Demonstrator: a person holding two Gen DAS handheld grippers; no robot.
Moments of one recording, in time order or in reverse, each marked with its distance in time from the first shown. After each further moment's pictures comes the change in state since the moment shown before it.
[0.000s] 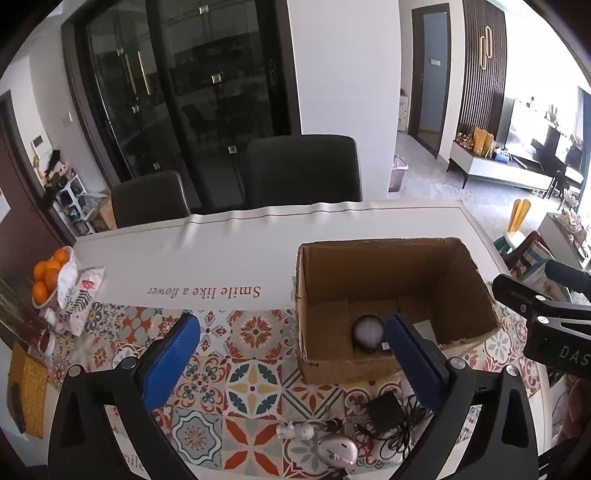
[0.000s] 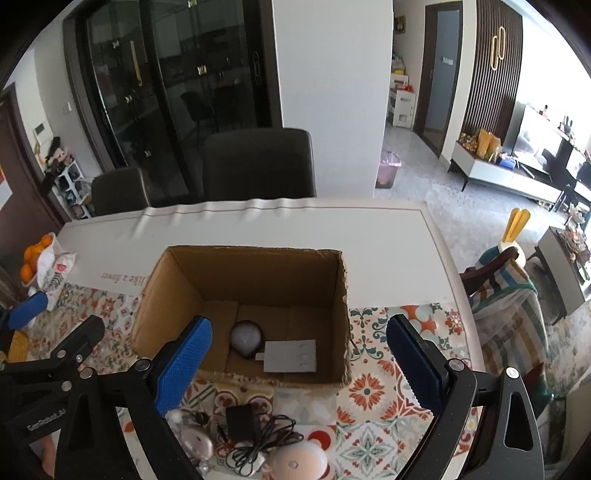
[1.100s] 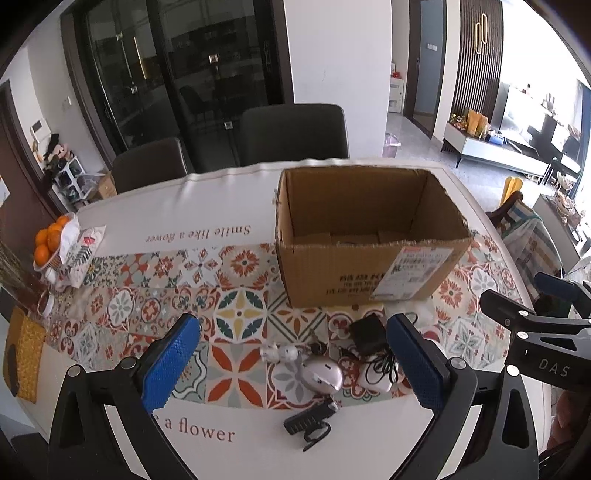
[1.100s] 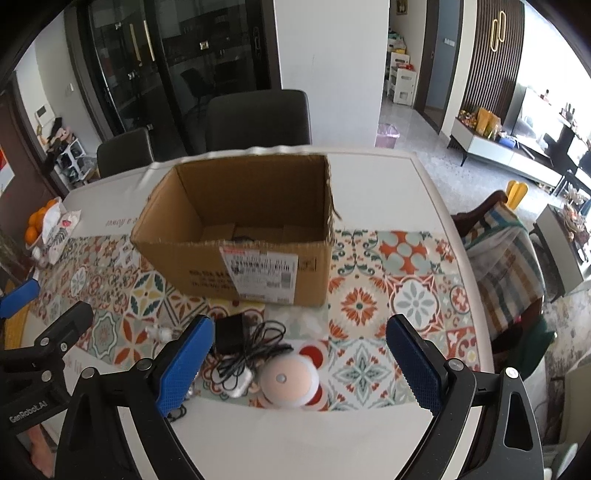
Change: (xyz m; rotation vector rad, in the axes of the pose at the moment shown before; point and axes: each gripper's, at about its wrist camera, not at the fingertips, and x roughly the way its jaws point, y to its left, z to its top) left arm -0.037 -0.019 -0.088 -0.005 0.083 -0.016; right arm -0.020 -0.014 -0.098 0.001 0.106 0.009
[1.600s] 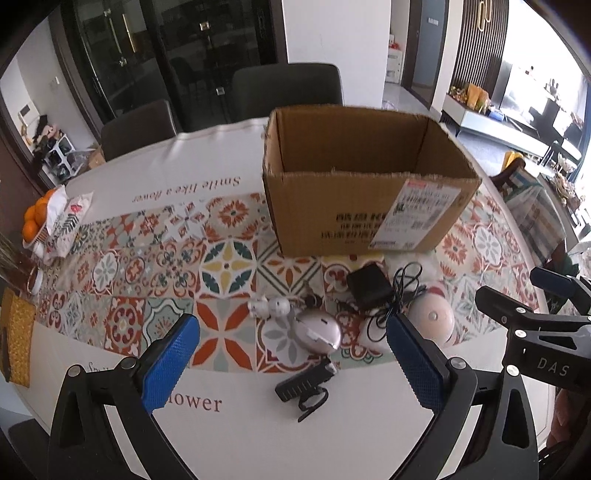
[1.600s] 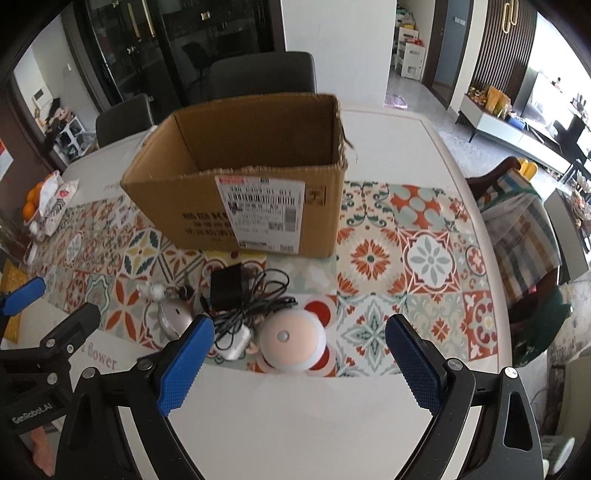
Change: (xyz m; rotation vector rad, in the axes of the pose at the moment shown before) left arm 0.029 -0.006 -0.036 0.009 0.133 -0.017; right arm 0.029 0.003 -0.034 -0.008 0.119 0.015
